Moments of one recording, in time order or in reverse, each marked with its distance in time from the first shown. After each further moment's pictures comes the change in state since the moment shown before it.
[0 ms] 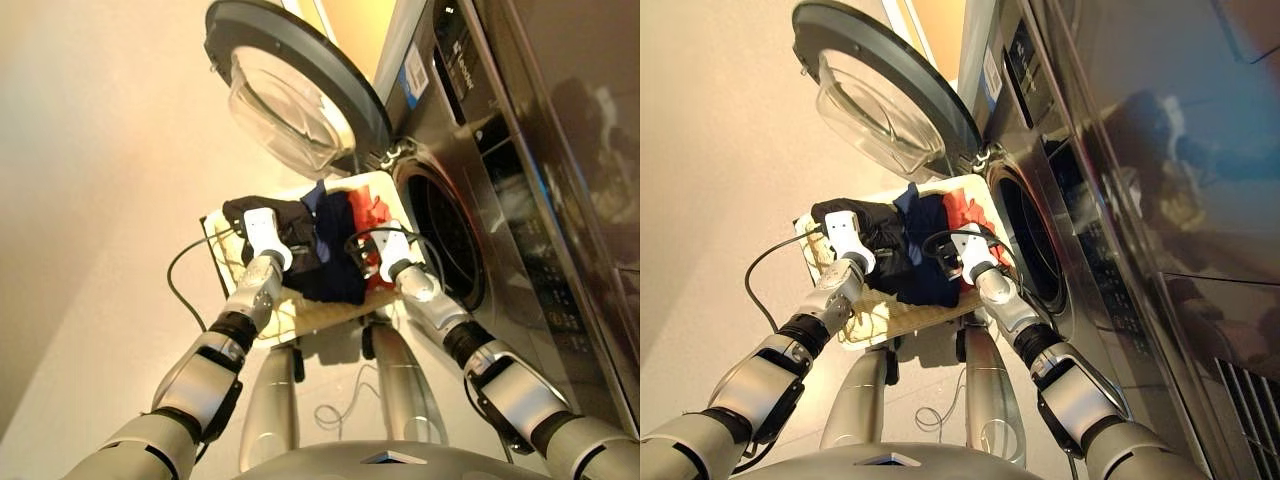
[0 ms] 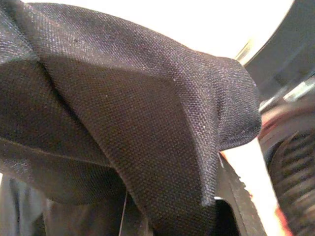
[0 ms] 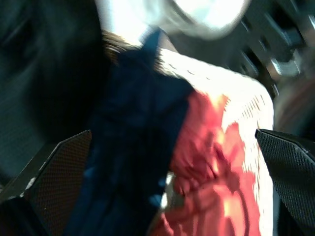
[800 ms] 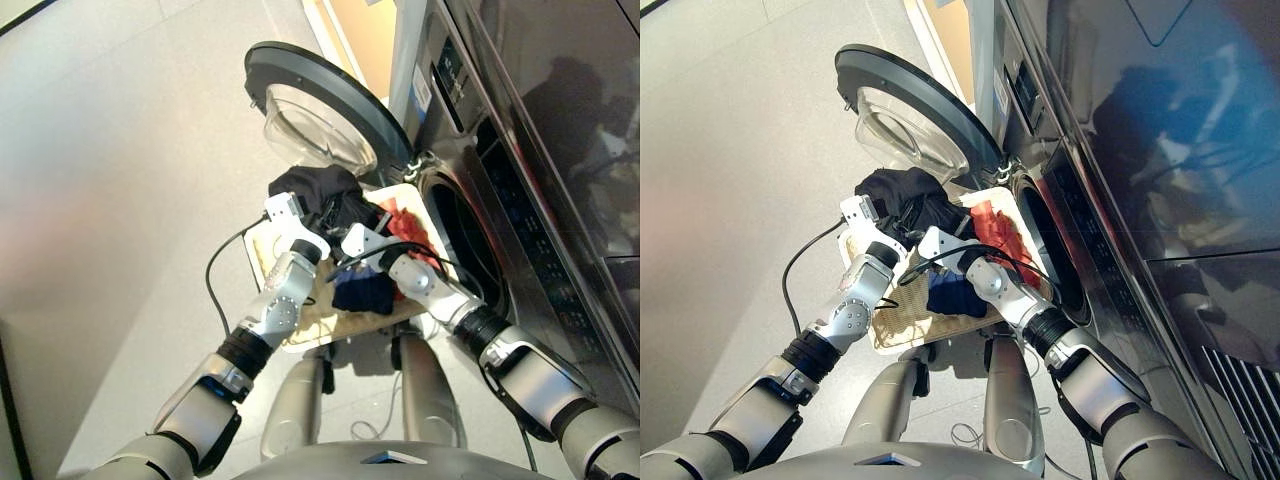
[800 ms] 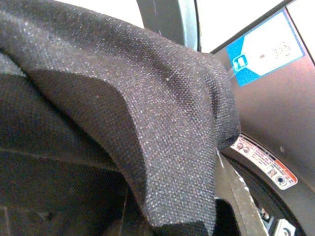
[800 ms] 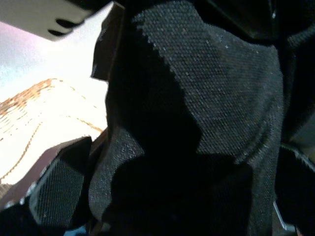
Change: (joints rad) left arm 0.113 0.008 -0.128 -0.328 -0.262 -0.004 -0.033; right arm -0.111 -0.009 0.081 -0.043 -0.315 -0.049 -0.038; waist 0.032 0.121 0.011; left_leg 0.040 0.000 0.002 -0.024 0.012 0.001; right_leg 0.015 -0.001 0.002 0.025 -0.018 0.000
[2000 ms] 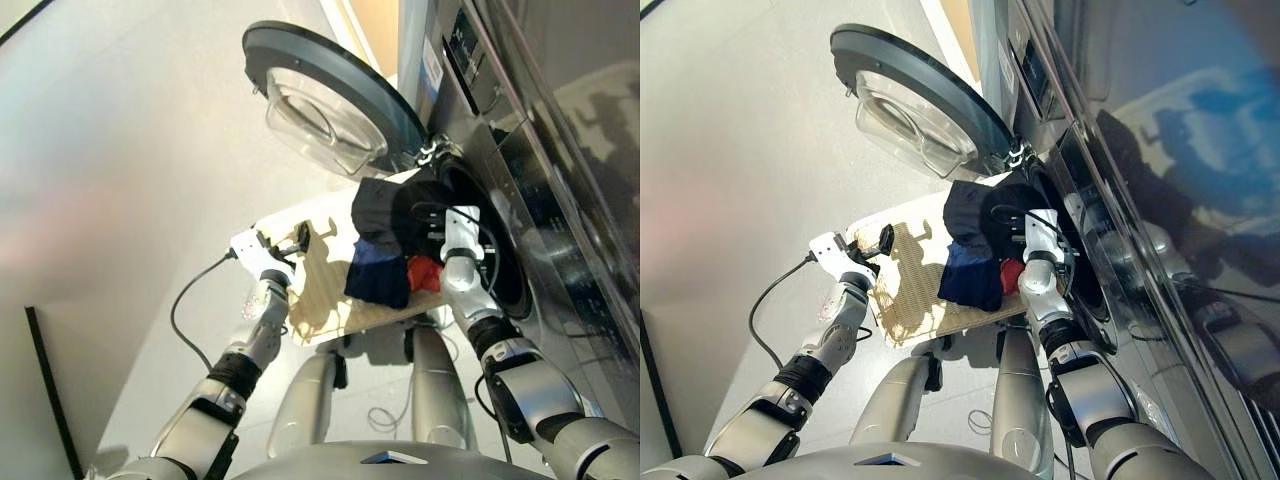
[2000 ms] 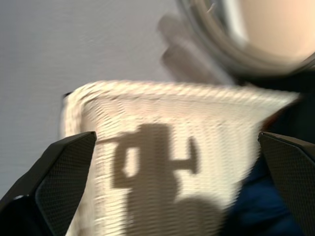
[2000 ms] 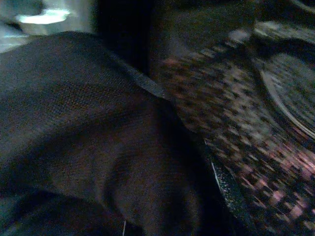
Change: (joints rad) left arm 0.080 -0.054 0.171 0.310 0.461 -0.116 0.256; right arm -0.062 -0.019 -0.609 0.282 0.225 0.044 -0.633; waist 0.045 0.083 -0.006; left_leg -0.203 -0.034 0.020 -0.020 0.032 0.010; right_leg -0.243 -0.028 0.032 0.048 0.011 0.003
